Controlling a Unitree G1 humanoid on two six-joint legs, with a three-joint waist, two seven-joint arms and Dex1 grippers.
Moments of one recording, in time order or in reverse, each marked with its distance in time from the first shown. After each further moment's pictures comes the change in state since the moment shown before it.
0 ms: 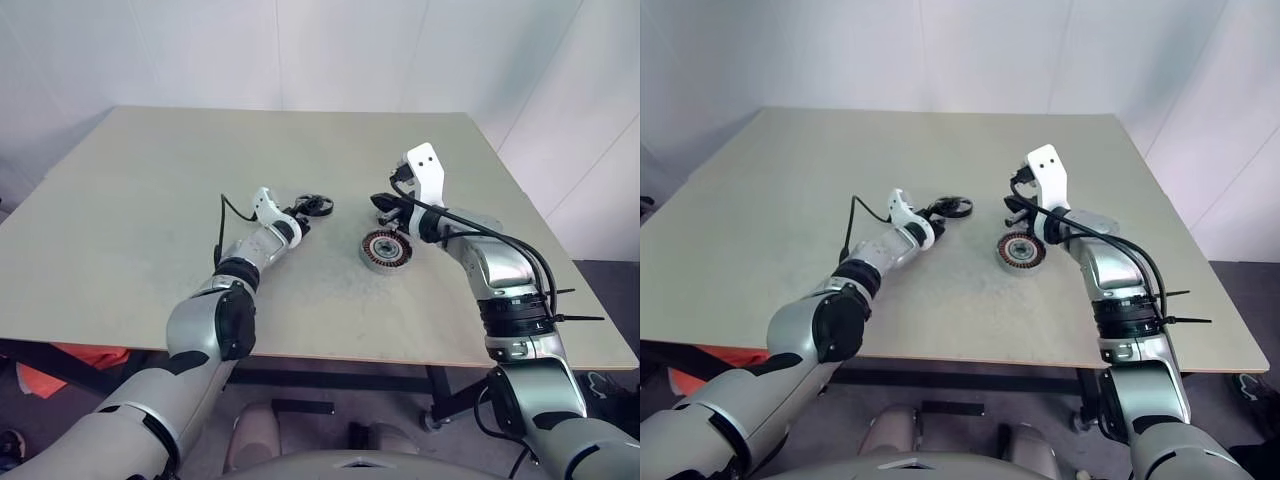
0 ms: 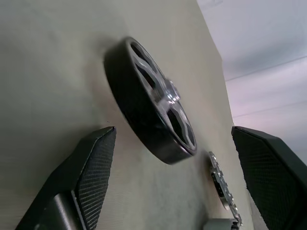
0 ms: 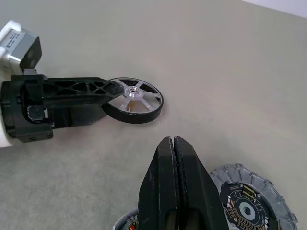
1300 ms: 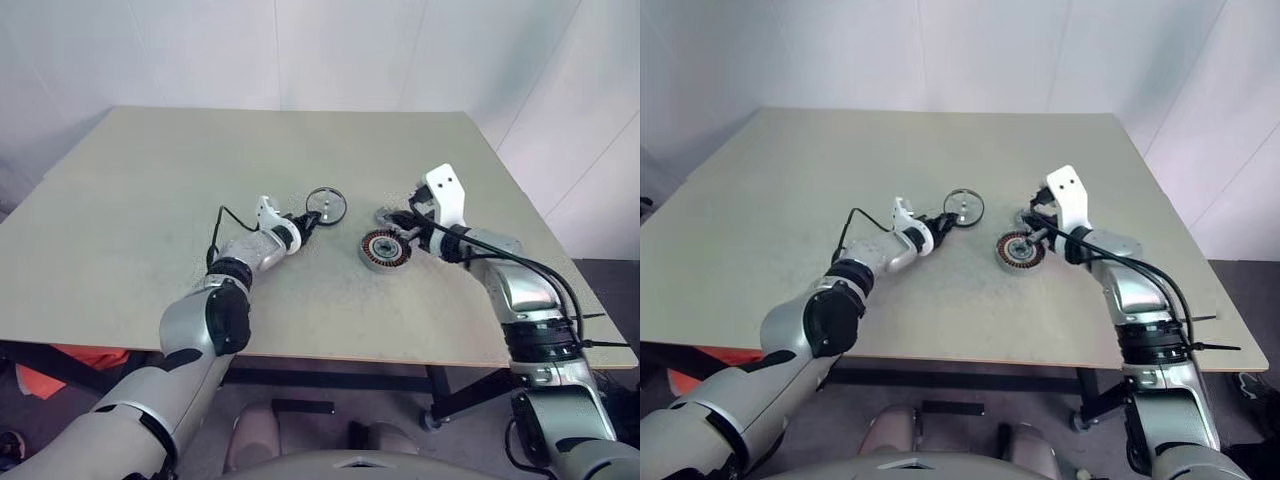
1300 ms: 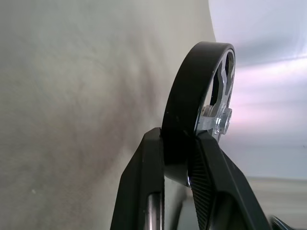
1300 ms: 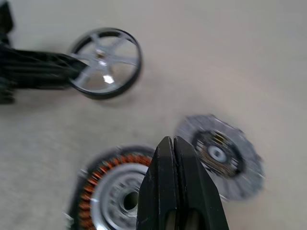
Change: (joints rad) left arm 0.019 0.035 0.077 -0.041 -0.043 0.271 -0.046; right arm 0.153 -0.124 -0.042 -0.048 0.006 -0.049 0.002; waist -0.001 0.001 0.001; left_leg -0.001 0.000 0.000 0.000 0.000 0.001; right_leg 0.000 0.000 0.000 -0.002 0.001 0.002
